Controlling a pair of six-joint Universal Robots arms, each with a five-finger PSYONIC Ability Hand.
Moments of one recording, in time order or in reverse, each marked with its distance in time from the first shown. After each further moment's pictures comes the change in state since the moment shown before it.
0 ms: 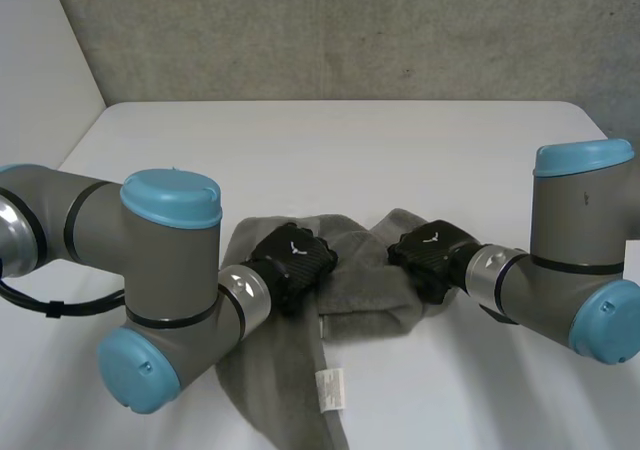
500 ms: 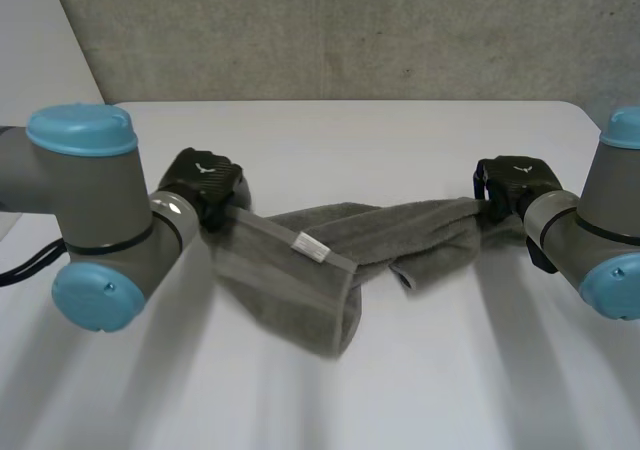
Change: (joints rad) left arm 0.210 0.026 0.090 0.057 -0.161 -0.051; right arm -0.142 -0.017 -0.049 -0.231 0.244 0.399; left_hand 0.115 0.096 0.102 0.102 0.103; right_hand -0.139 -0.147 -0.113 -0.122 -0.120
